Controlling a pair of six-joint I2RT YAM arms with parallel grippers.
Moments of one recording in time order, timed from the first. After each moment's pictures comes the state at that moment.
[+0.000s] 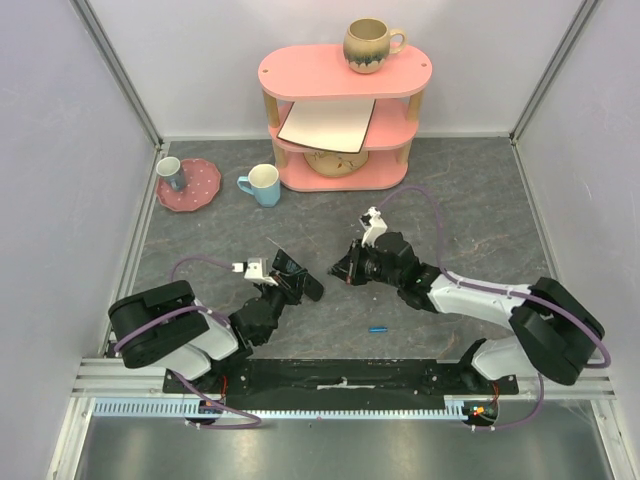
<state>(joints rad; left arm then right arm) -1.03 1.49 0.05 1.36 -0.67 -0.62 0.79 1.35 0.58 0.35 -0.17 0.77</state>
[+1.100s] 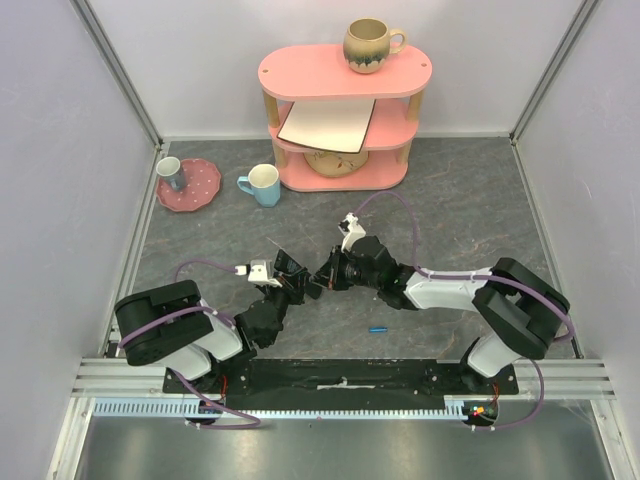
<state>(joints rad) -1.10 1.52 0.09 1.38 -0.82 -0.56 0.88 1.57 0.67 0.45 -0.16 0.83</state>
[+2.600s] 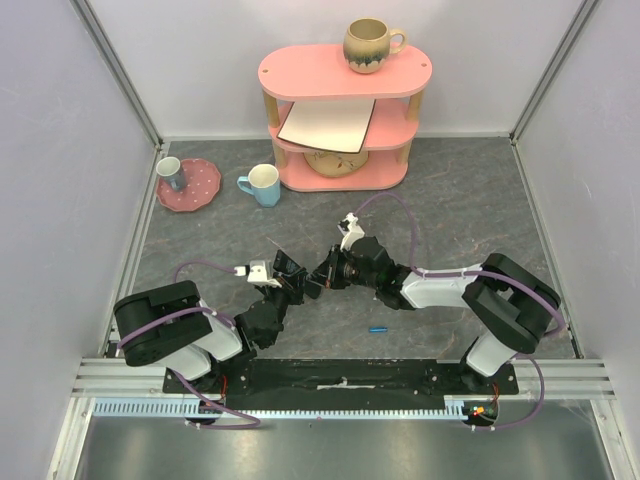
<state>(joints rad) -1.11 1.52 0.09 1.37 -0.84 -0.56 0.88 1.62 0.66 0.54 -0.16 0.88</state>
